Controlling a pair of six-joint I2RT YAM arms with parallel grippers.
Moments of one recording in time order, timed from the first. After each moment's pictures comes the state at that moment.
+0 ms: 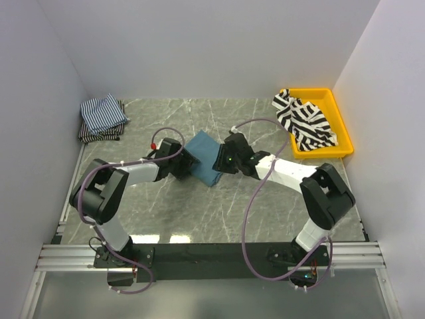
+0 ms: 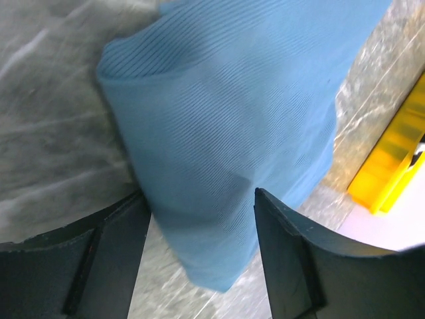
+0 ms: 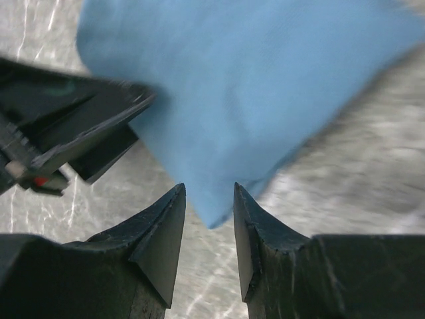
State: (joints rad) left arm -0.47 1.70 0.82 0.07 0.05 -1.27; right arm 0.66 1.65 1.00 -0.13 0.00 0.74
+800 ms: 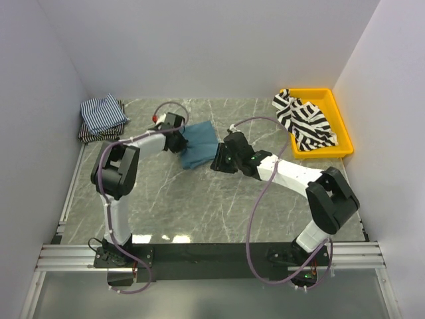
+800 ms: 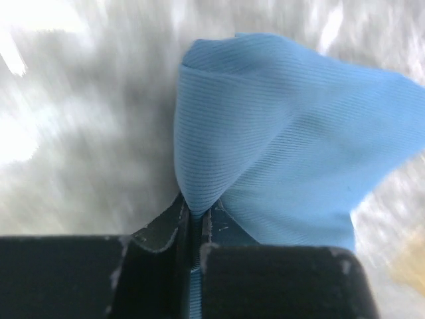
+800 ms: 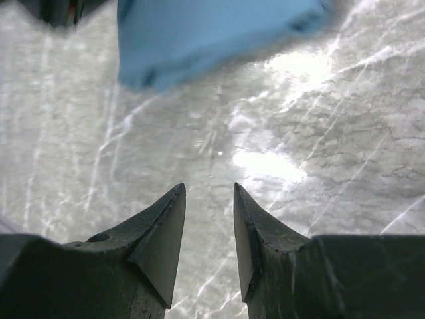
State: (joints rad) left arm -0.37 1.99 1.31 -0.23 -0.14 -0.97; right arm 0.68 1.61 1.02 -0.17 -0.01 0.74
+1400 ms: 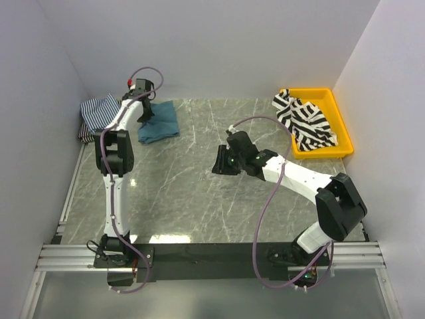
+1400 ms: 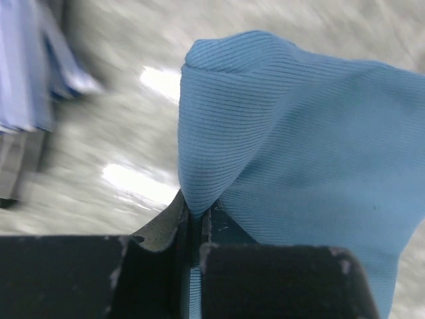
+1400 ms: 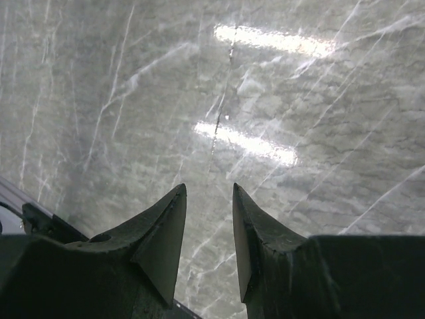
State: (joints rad) left arm -0.09 2.41 2.13 -0.67 -0.33 -0.43; right arm 0.69 1.53 1.02 -0.27 -0.09 0.67
